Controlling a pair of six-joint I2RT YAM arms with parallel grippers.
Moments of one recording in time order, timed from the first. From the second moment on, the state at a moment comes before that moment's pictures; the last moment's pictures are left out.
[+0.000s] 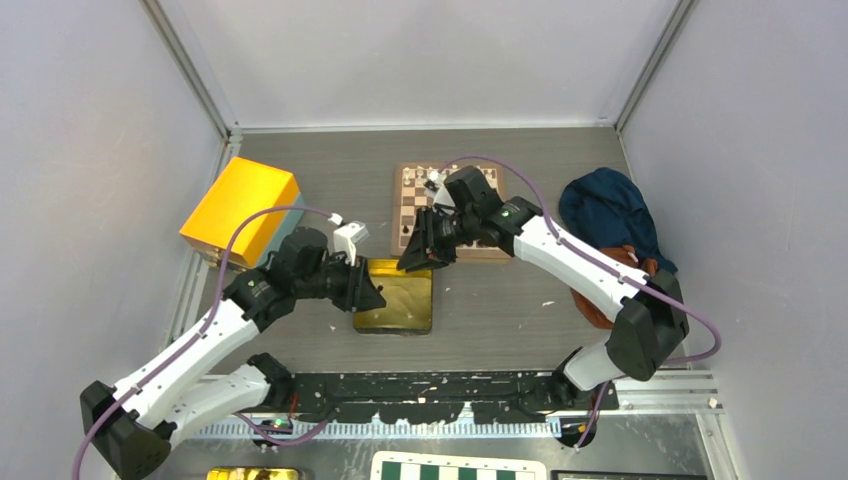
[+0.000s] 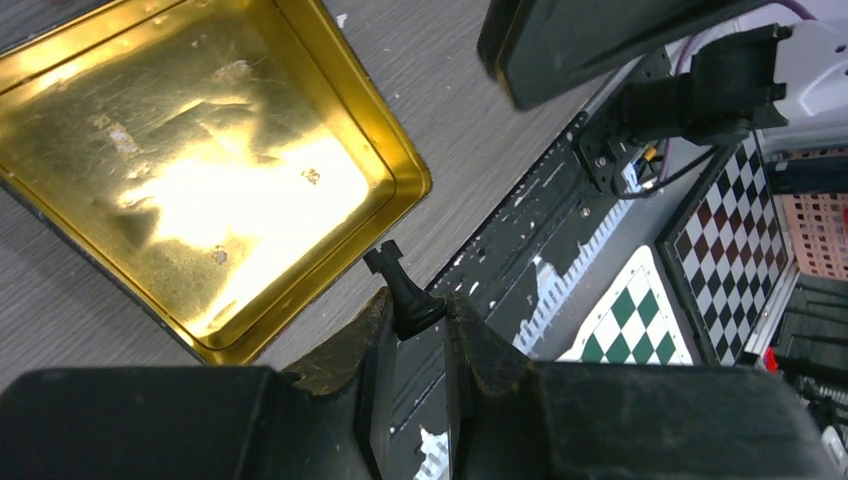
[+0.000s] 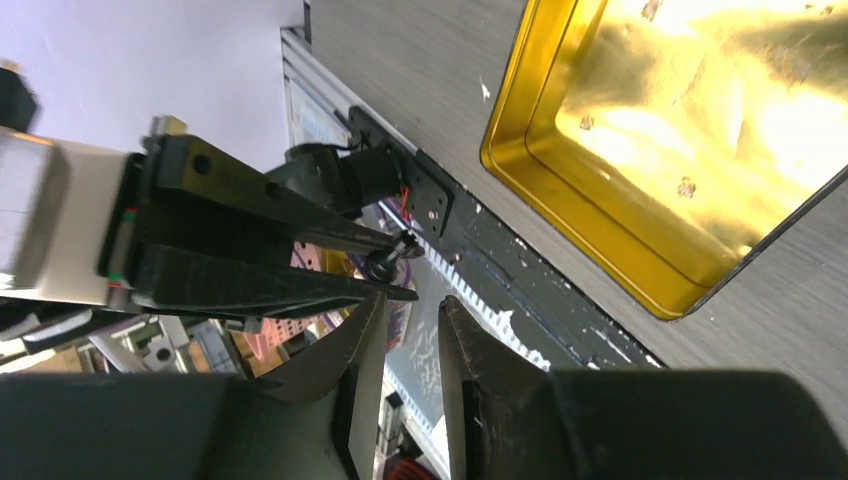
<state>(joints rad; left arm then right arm) -0.66 0.87 0.75 -0.55 0.42 -0.41 0.71 1.48 1.26 -0.55 -0.59 0.84</state>
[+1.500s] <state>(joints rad) -0.66 0.95 0.88 -0.57 0.58 -0.35 0.71 1.49 1.09 -0.25 -0.86 0.97</state>
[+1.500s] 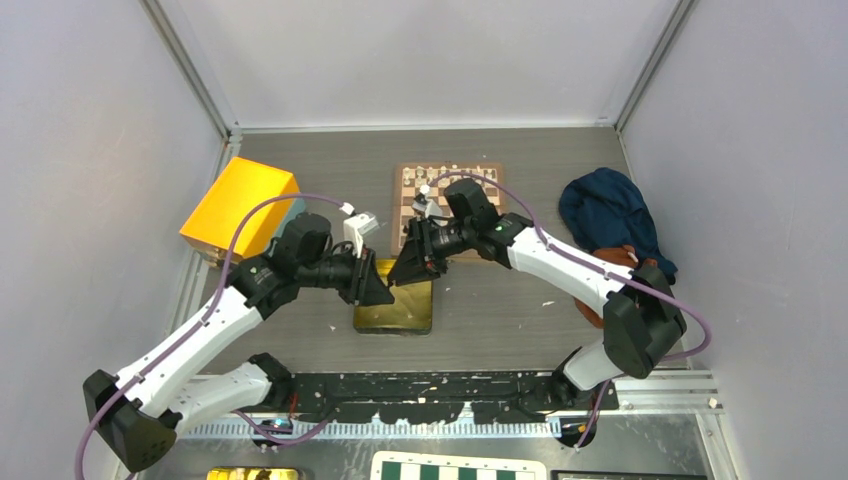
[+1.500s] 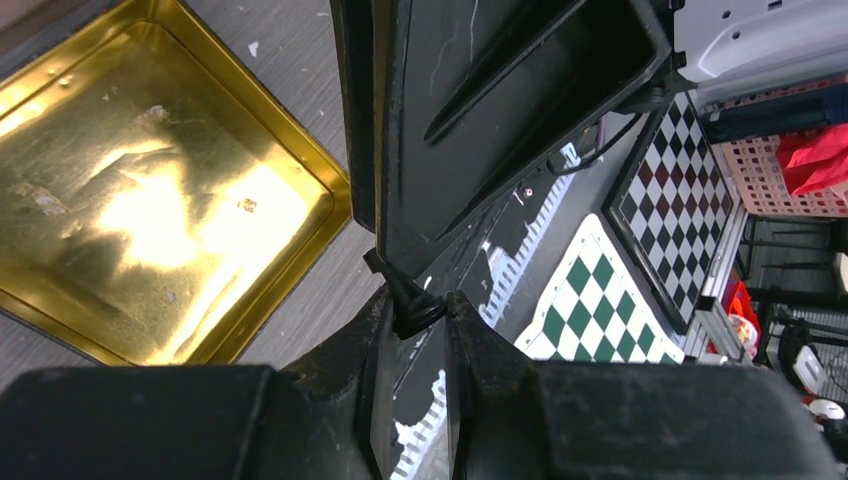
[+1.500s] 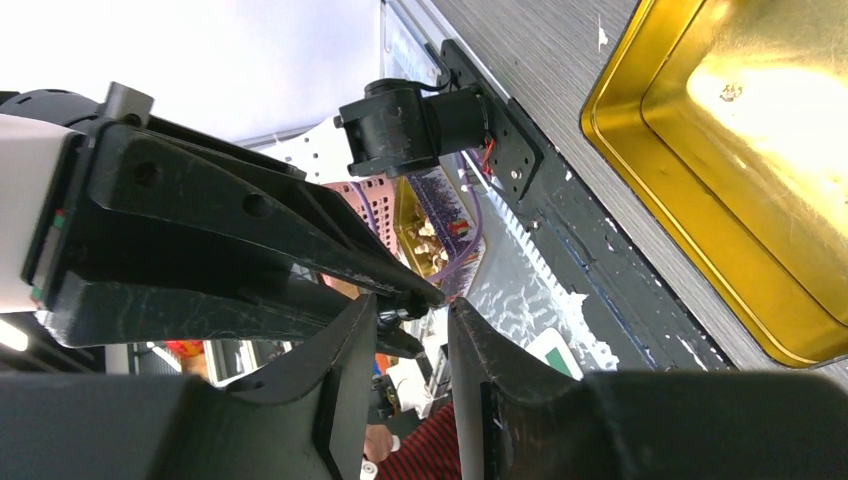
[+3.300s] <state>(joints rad) -0.66 0.88 0.84 -0.49 0.50 -0.41 0.70 1.49 0.98 0.05 -0.94 1.16</state>
